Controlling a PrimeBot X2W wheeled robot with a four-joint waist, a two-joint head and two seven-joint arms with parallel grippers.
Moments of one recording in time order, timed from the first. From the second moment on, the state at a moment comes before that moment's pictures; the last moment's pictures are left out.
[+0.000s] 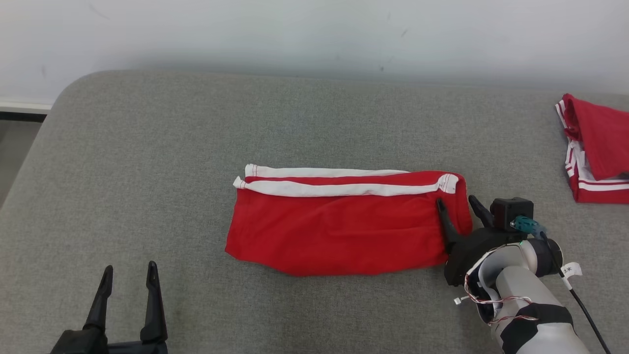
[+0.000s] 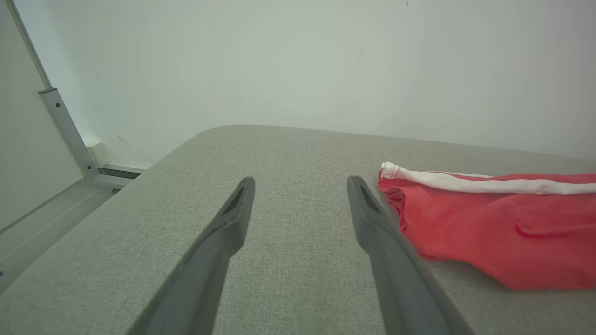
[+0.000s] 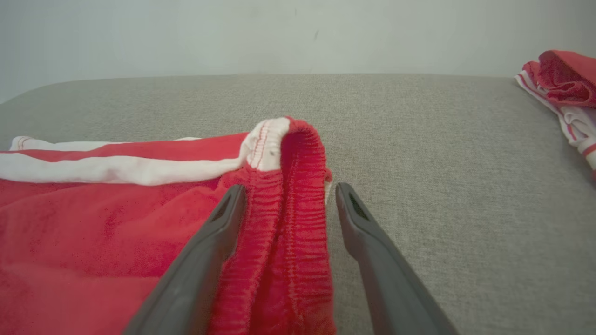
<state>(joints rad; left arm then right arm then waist) -0.02 0.06 0.09 0.12 -0.14 -0.12 -0.26 -0.59 -0.19 0.08 0.90 0.20 0.13 -0.18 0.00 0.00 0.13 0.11</state>
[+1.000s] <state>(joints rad) 0.00 0.05 0.12 0.15 -0.14 -0.13 -0.26 -0.67 -0.27 0.27 1.13 0.43 0.13 -0.20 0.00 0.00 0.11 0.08</state>
